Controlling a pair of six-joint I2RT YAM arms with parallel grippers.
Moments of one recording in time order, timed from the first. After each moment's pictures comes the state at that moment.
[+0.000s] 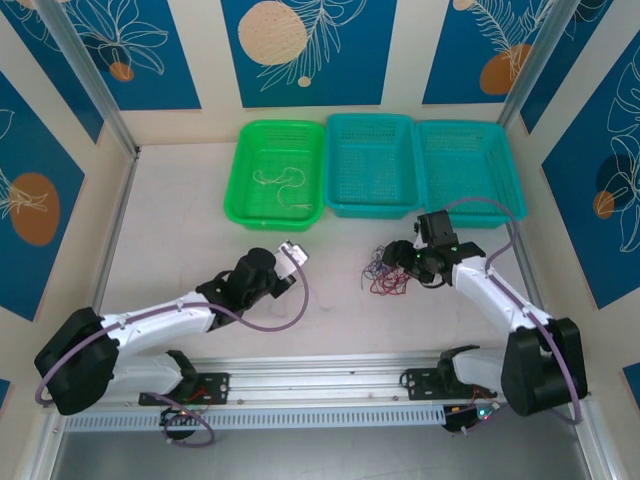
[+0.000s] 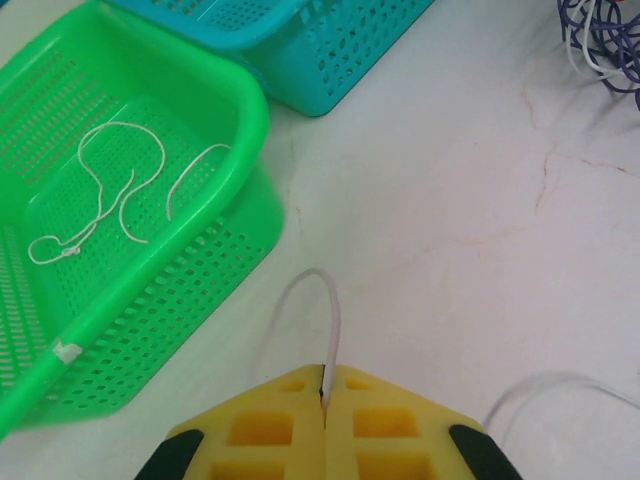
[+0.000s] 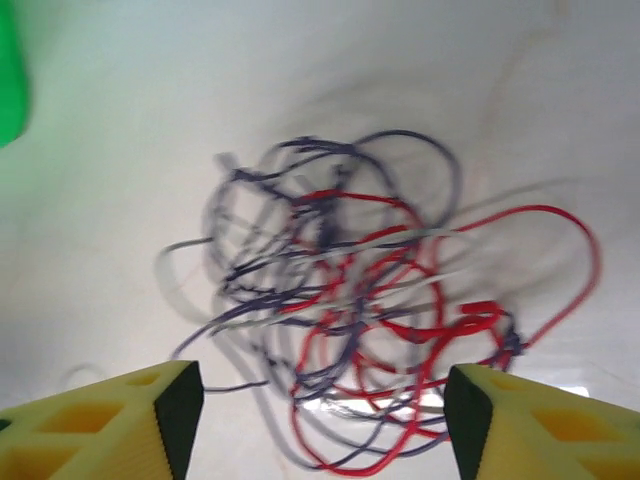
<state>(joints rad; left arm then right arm) -0.85 1.21 0.55 0.11 -0.27 0.30 0.27 1.17 0.73 -0.58 -0.21 0.62</state>
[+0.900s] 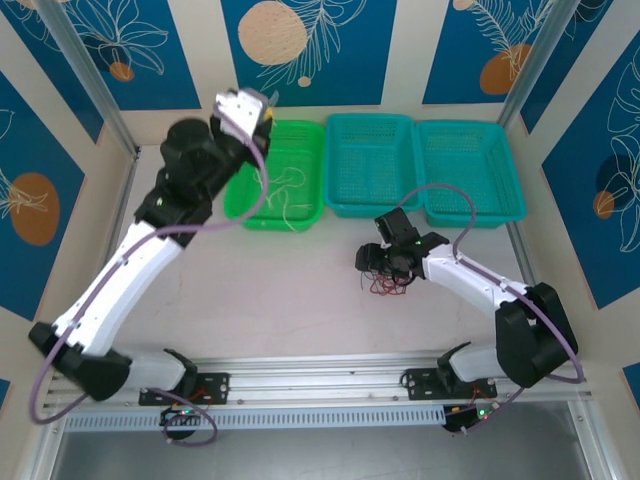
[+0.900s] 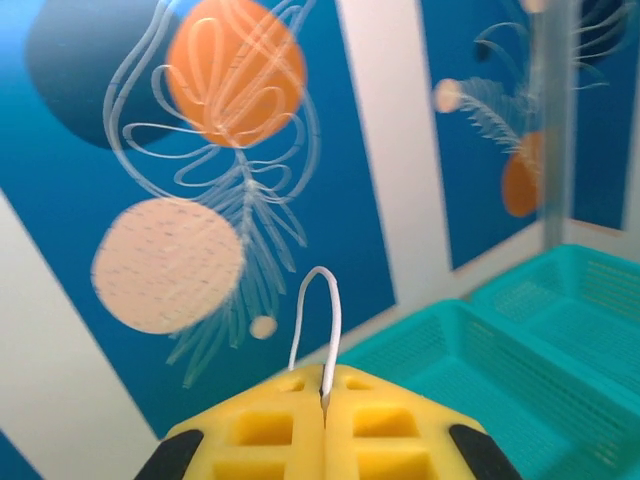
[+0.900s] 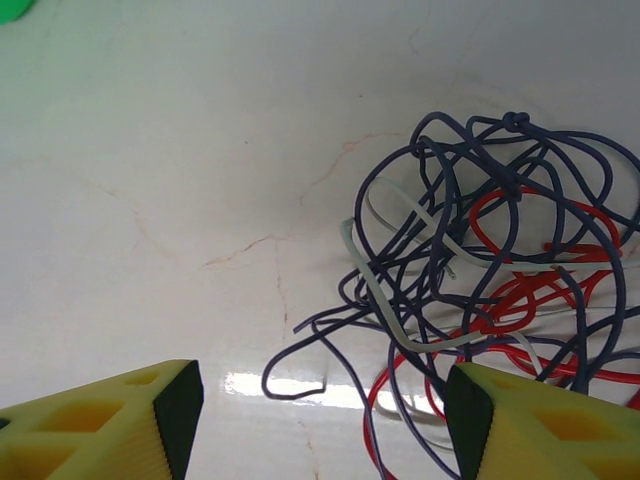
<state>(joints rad) -0.53 1.37 1.59 -0.19 -0.05 0.23 0.50 1.35 0.84 -0.57 -0.05 0.60</state>
